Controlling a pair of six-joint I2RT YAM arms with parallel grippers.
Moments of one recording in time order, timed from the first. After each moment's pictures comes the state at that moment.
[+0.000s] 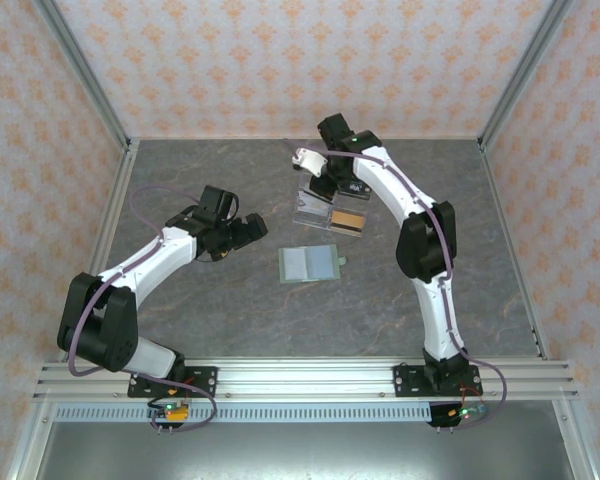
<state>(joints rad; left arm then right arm) -0.29 1.45 0.96 -0.52 0.14 -0.77 0.46 2.24 2.16 -1.05 -0.24 -0.69</state>
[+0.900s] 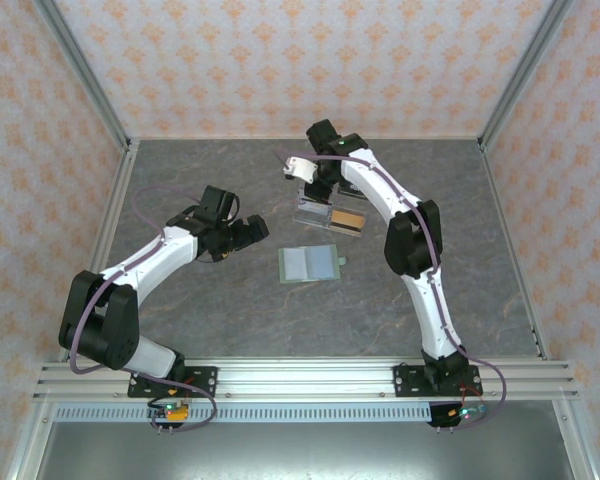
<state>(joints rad) -0.29 1.46 0.96 -0.52 0.16 -0.75 0.49 2.35 2.27 -1.10 -0.20 -0.79</state>
